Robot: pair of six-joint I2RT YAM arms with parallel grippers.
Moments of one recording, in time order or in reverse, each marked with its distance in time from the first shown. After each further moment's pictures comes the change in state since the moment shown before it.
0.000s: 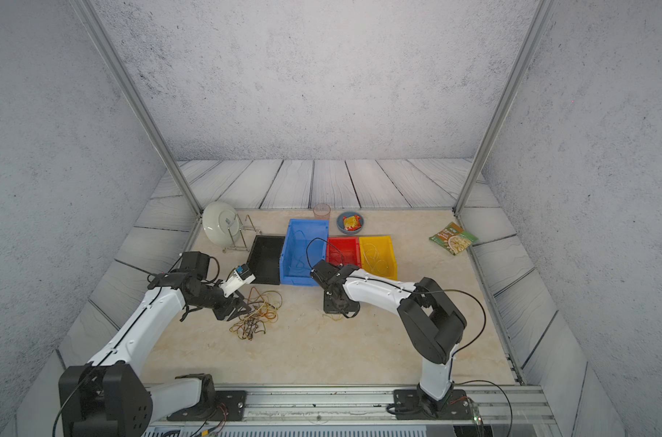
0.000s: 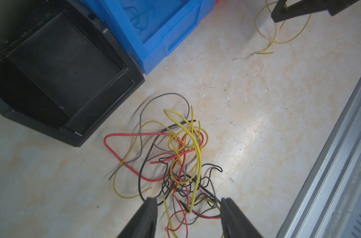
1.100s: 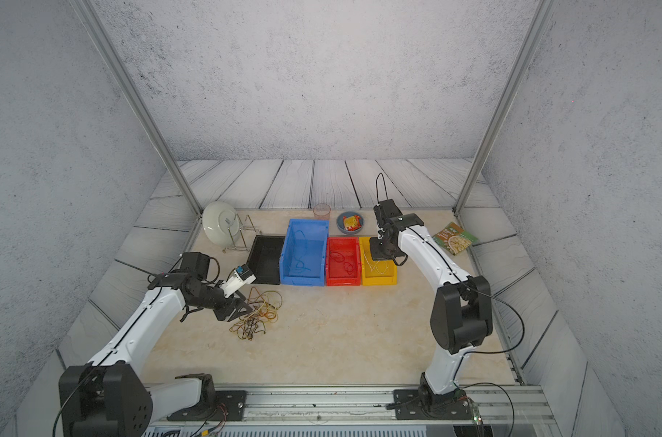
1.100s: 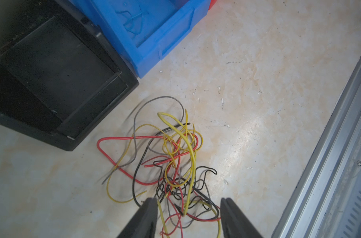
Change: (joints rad) left arm 0.000 -0.001 -0.007 -0.005 0.031 0.000; right arm -0.521 0.005 0.345 -0.153 -0.105 -0.600
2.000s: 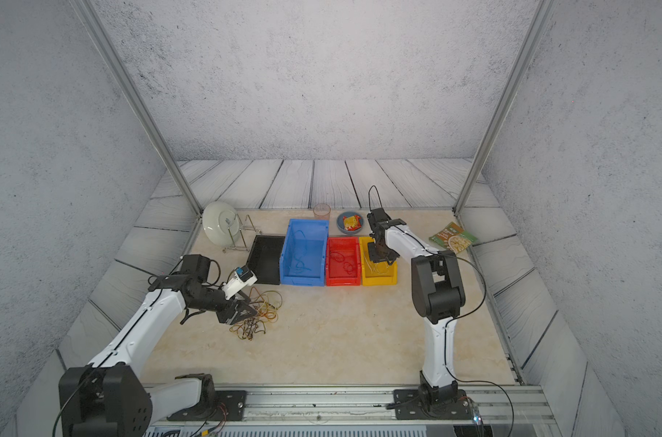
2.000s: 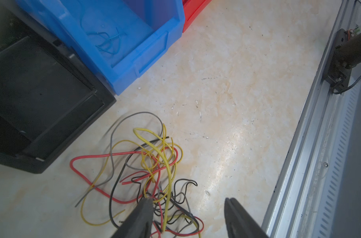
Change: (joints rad) left arm 0.000 -0.014 -0.019 -0.008 0.132 0.016; right arm -0.027 0.269 0.032 0.154 0.129 -0.010
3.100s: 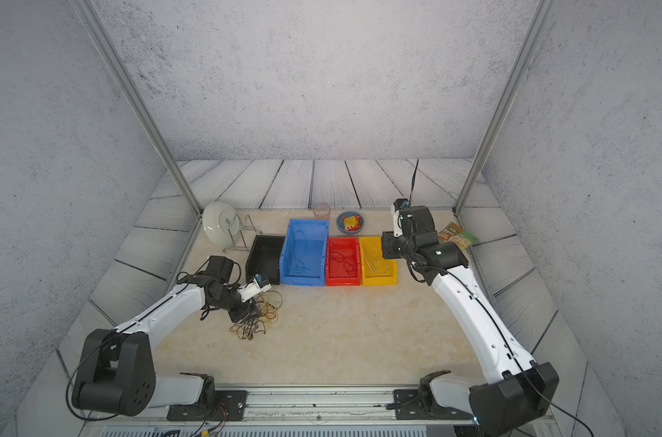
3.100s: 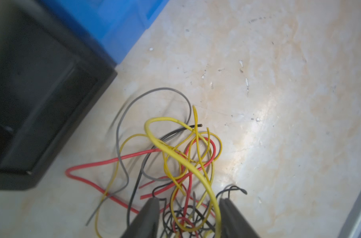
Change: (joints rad) left arm -0.146 0.163 -0.071 0.243 -0.284 -0.024; right arm 0.049 -0.794 -0.291 0.071 -0.154 0.032
